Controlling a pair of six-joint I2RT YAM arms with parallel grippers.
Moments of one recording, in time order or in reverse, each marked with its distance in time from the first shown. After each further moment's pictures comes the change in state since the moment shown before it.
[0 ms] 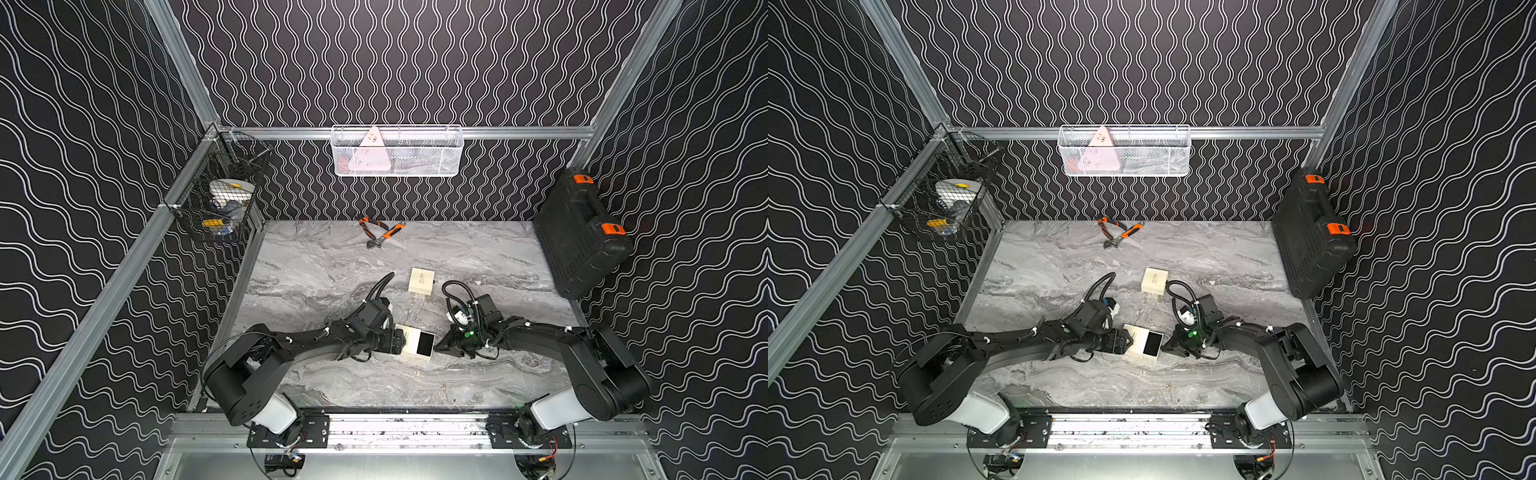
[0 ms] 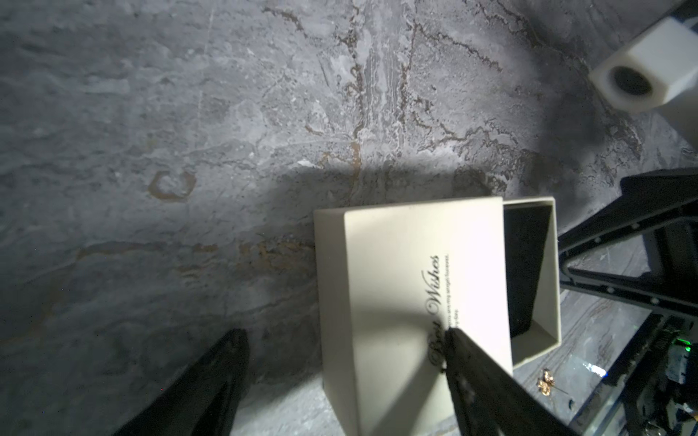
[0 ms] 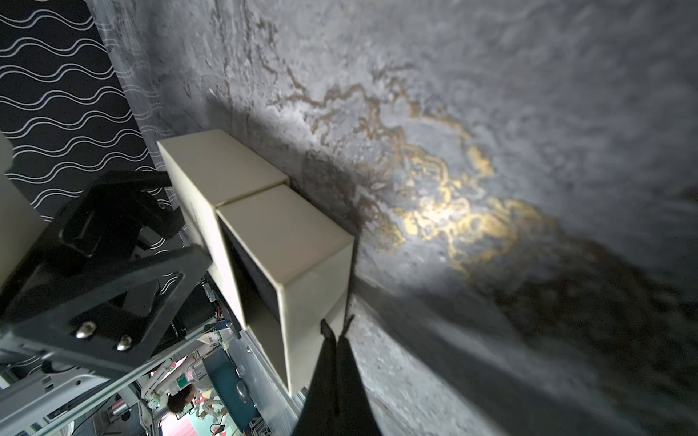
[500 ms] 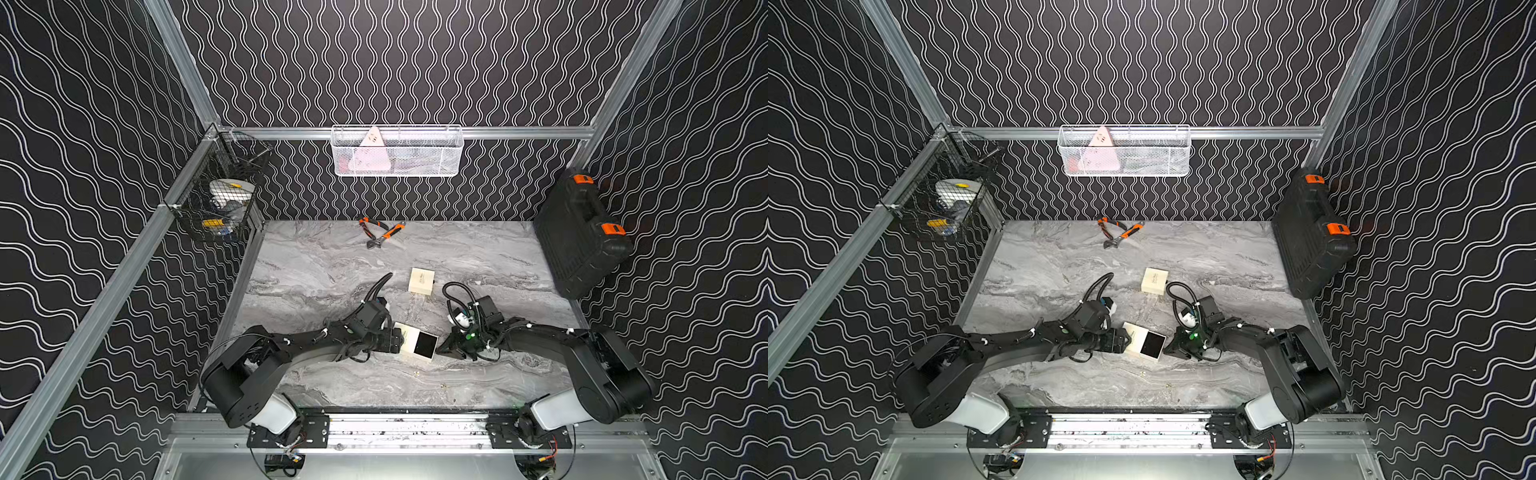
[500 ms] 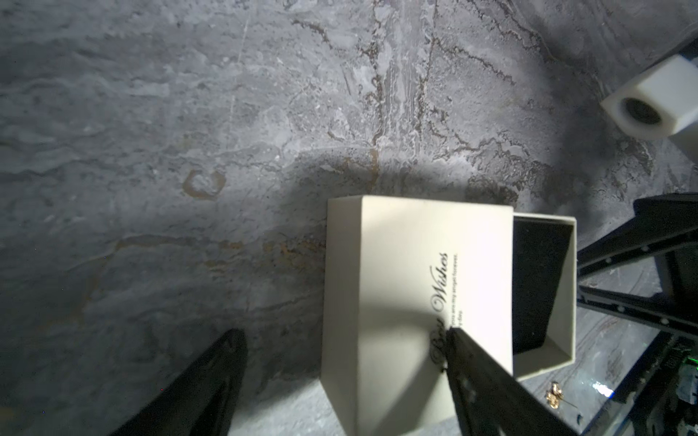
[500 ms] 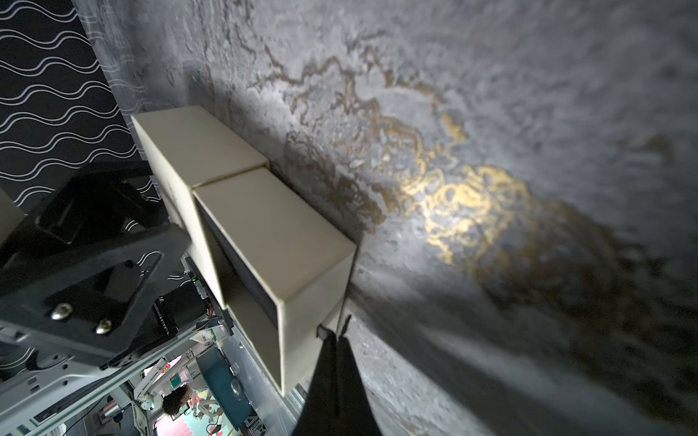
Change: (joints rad) left arm 0.003 -0.018 -0.013 0.001 -0.027 -0.012; right arm -0.002 -0.015 -0.010 -0.029 0.011 -0.019
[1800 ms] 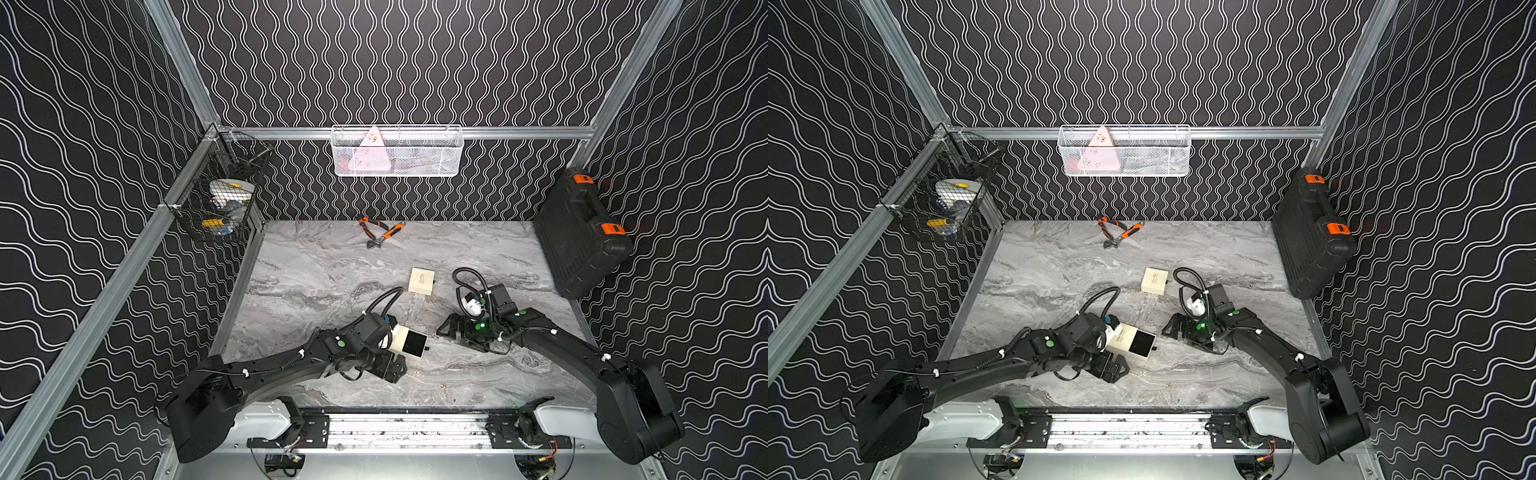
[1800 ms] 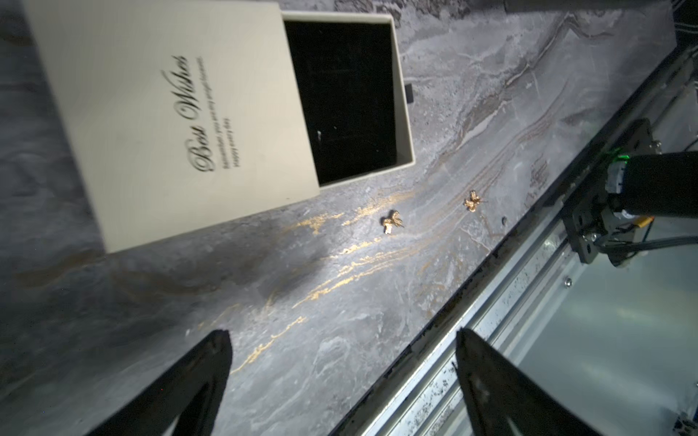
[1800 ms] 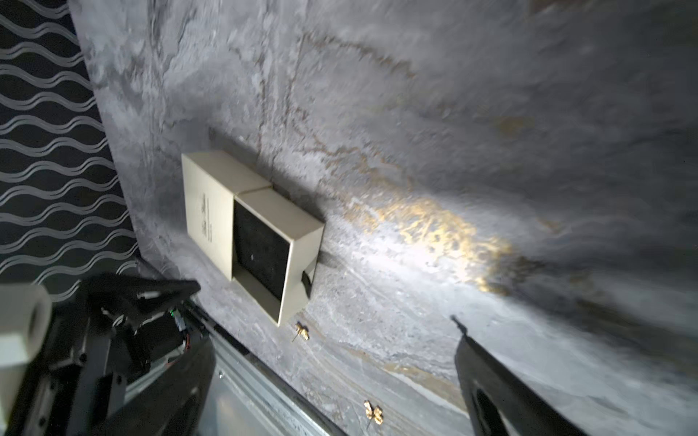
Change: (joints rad) left arm -0.171 -0.247 0.015 -0.303 0.144 0.117; right arm -0.055 -0.199 0.133 -0.271 0.220 -0.060
